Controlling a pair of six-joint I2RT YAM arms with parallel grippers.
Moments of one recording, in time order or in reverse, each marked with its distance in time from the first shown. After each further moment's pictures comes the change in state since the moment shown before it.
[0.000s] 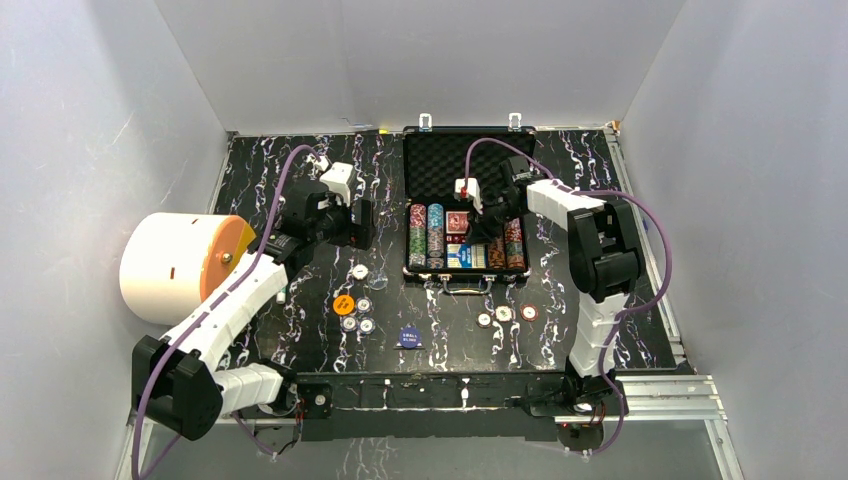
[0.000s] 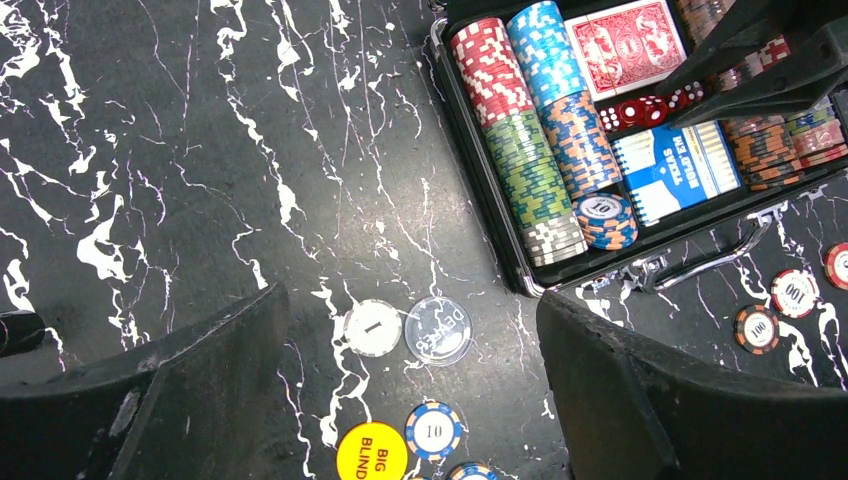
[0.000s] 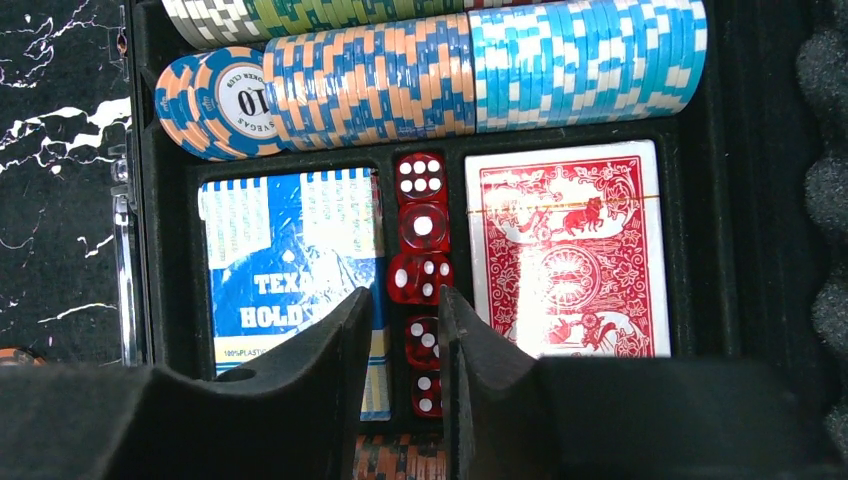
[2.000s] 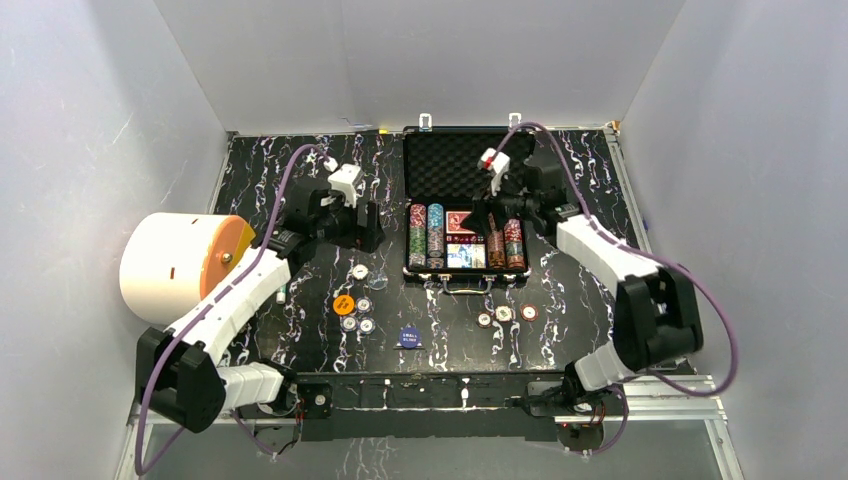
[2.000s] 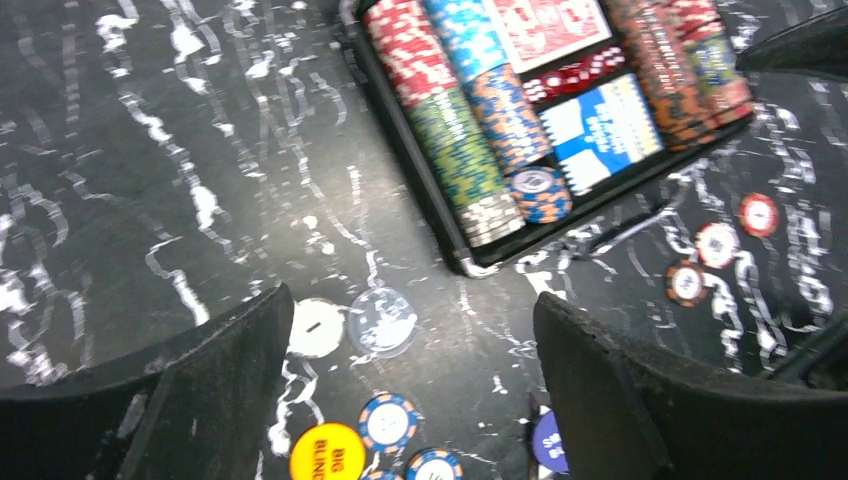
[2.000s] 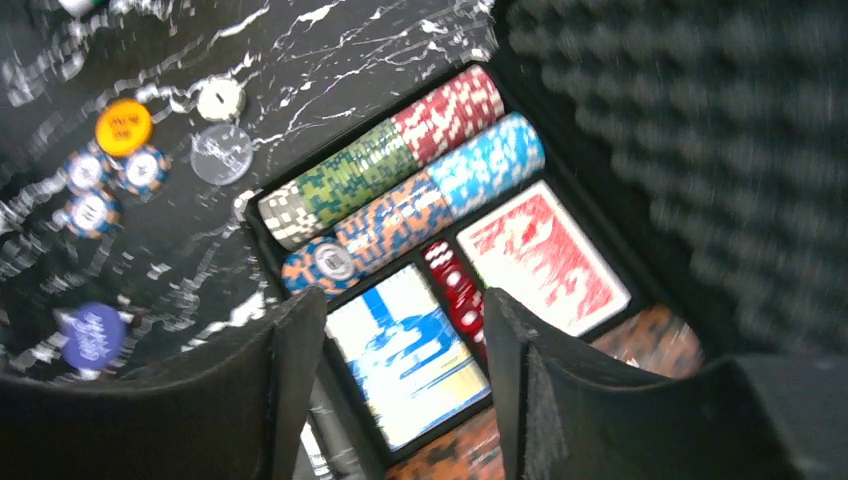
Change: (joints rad) left arm 0.000 0.024 0.009 -0.017 0.126 -0.003; right arm 0.019 -0.447 -0.319 0.513 0.115 0.697
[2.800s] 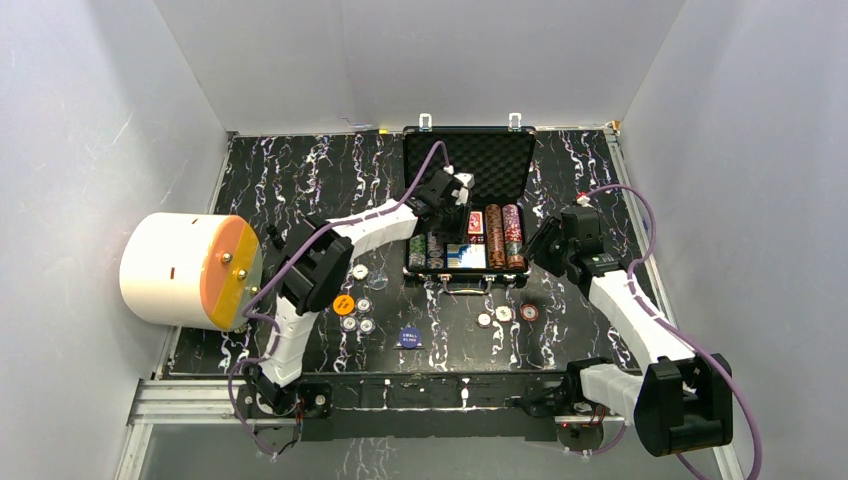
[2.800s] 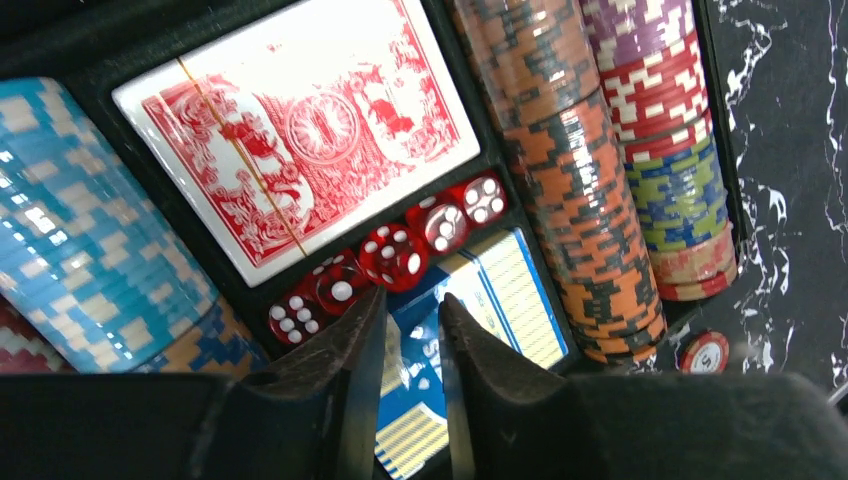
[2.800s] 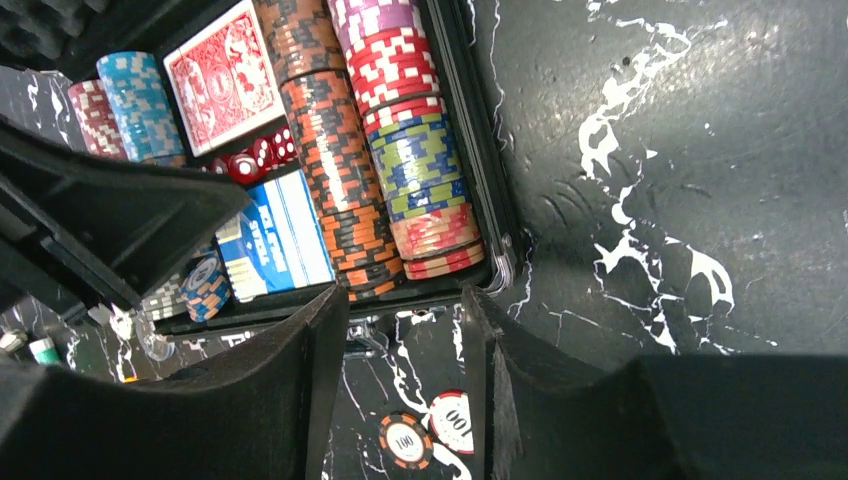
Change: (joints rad) left arm -0.349 0.909 0.647 0.036 -0.046 -0.276; right arm -0.130 -0.452 -0.372 -0.258 0.694 0.984
